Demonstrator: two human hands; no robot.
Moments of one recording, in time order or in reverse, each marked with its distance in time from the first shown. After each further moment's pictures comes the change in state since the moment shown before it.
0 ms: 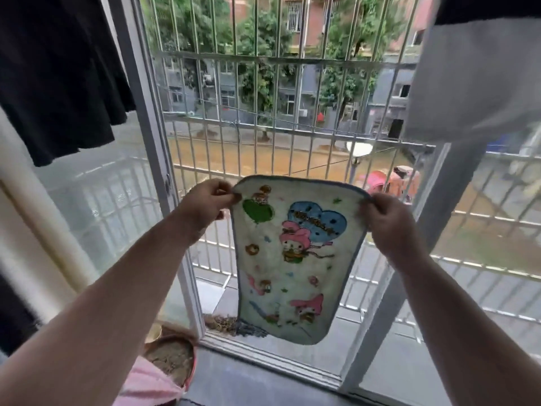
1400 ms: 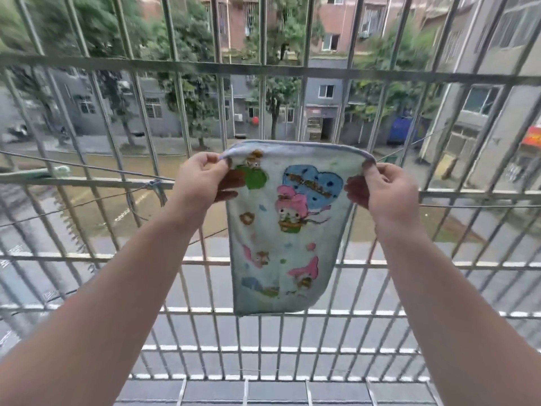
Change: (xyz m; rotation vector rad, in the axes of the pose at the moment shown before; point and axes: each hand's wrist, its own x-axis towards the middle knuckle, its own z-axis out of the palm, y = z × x) left_hand 0.665 -0.015 0.082 -0.311 -0.102 0.107; right_hand 0.540 0.145 0.215 0.372 0.435 0.240
